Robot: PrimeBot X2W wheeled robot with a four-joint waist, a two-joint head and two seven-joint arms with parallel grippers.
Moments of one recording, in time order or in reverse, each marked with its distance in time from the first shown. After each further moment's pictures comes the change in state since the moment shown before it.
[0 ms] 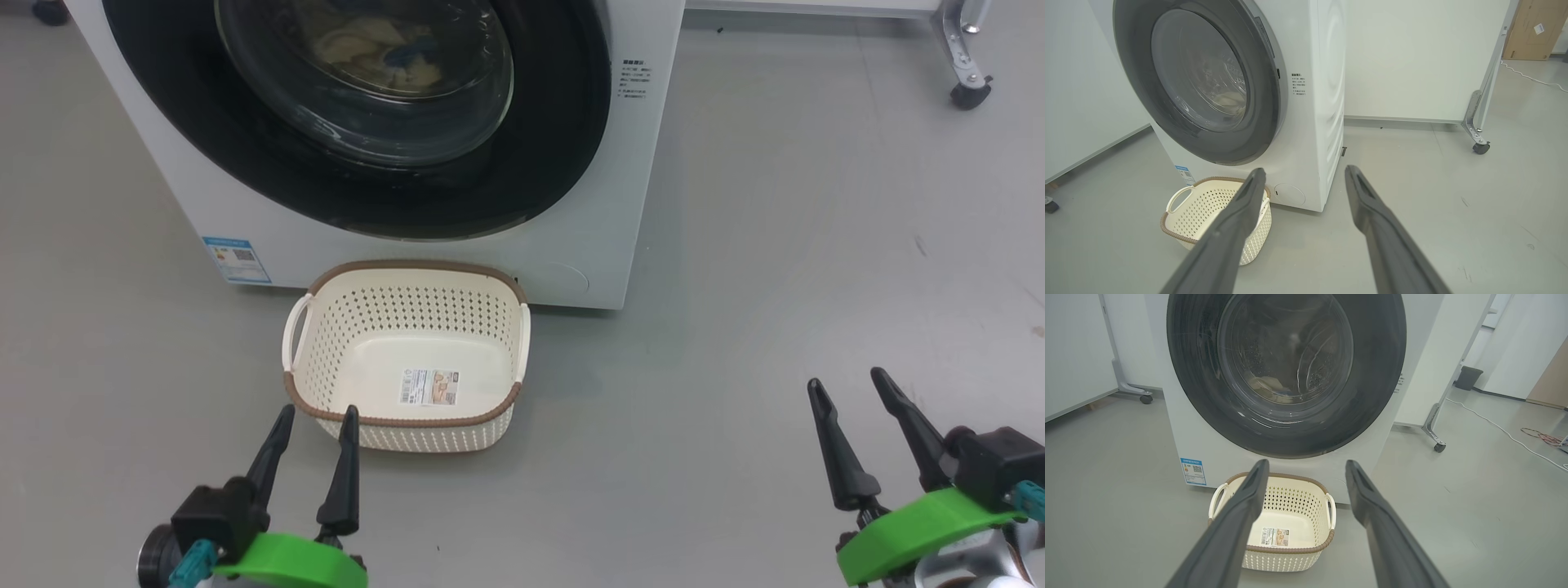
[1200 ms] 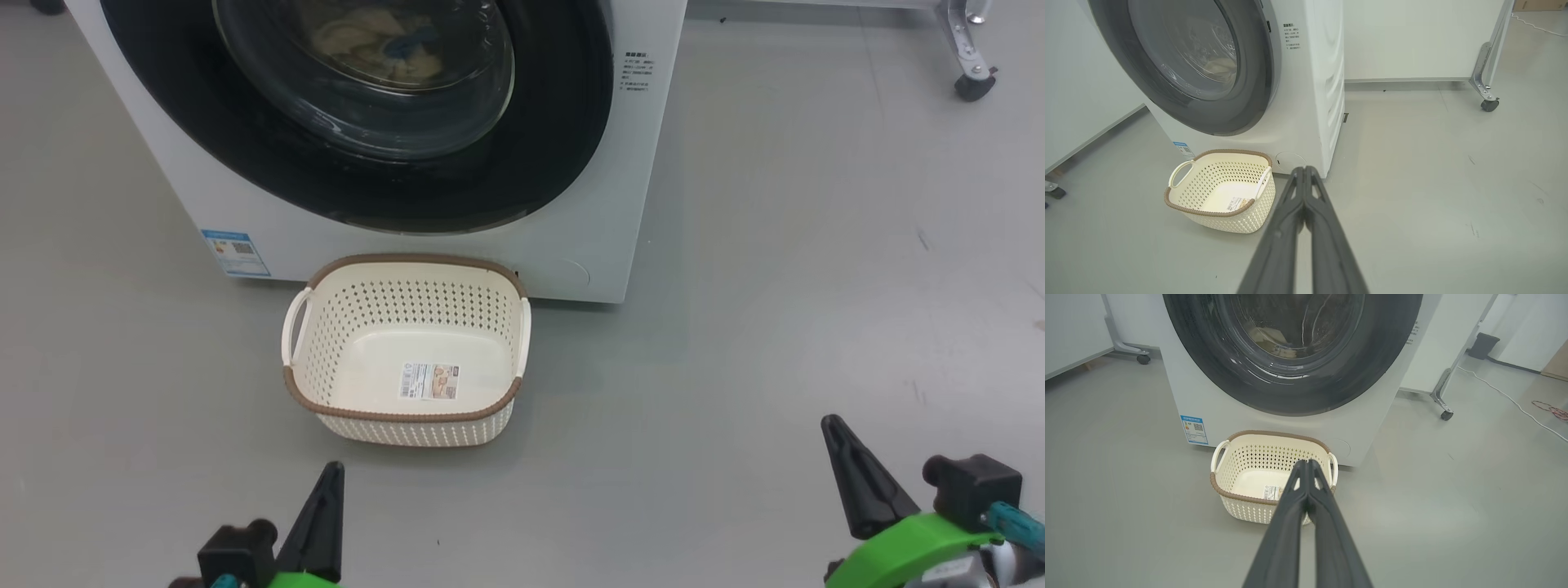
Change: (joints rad) left arm 0.042 -0.011 -0.036 0.079 -0.009 0.009 0.000; right arm 0.018 0.007 0.014 0.095 0.021 0.000 0.001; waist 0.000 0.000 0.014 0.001
